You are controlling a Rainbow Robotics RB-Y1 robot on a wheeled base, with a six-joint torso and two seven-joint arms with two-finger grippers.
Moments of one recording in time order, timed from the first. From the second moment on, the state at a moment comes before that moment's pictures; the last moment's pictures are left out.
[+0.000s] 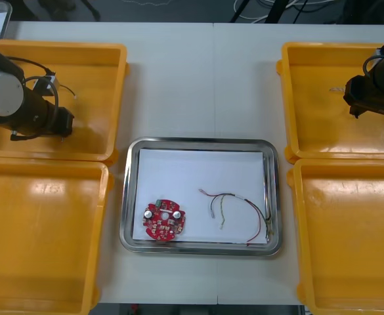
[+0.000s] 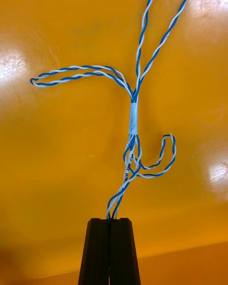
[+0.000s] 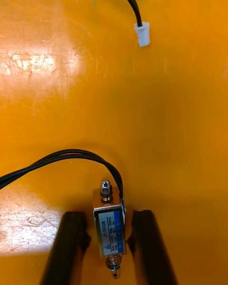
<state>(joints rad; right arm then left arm) -0.93 -0.64 -0.07 -0.96 -0.54 1.56 1.36 -0.68 0.87 -0.40 -1.31 0.92 1.17 -1.30</state>
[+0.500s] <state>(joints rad) -0.85 -0.60 -0.07 -1.09 -0.51 1.58 1.30 -0.68 0.87 -0.40 -1.31 0.92 1.16 -1.30</state>
